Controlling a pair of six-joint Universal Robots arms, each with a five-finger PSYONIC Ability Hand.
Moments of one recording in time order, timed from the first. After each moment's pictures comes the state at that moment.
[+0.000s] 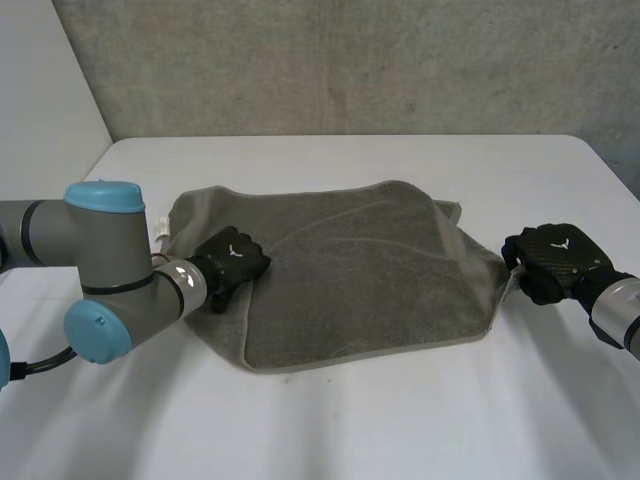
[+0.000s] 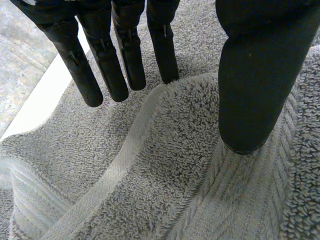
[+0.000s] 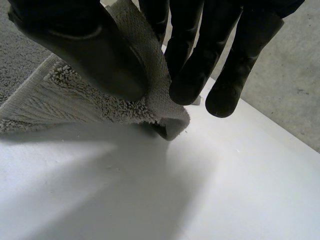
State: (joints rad) left arm 4.37 -2.34 -1.24 3.07 -1.25 3.95; right arm 1.50 -1.18 1.80 -0.28 0.97 2.67; left_hand 0.61 0.61 0.61 0.61 0.43; right_hand 1.34 1.32 1.34 1.34 1.17
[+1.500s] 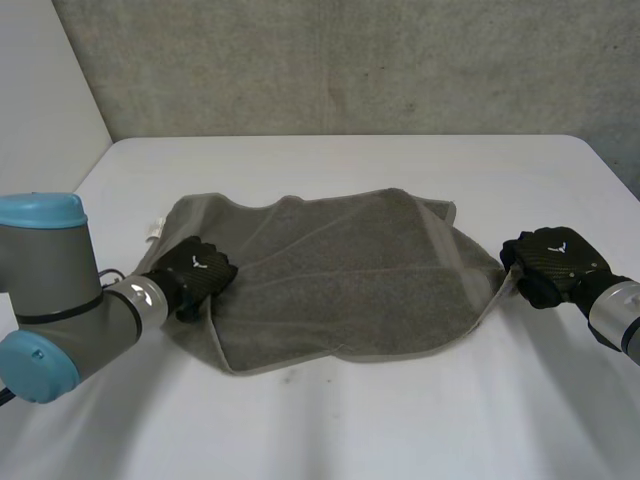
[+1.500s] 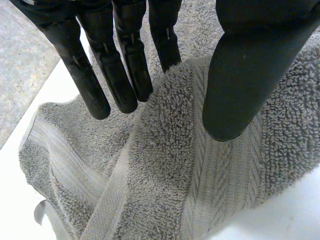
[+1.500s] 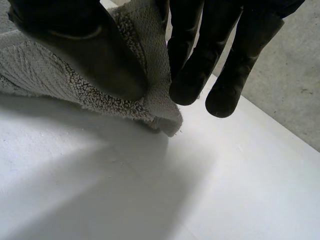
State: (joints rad) left arm 4.45 -2.09 -1.56 3.14 -1.25 3.97; right arm 1.50 -1.17 1.81 -0.28 0.97 2.63; left_hand 0.84 0.84 0.84 0.84 0.66; right_hand 1.34 1.32 1.34 1.34 1.17
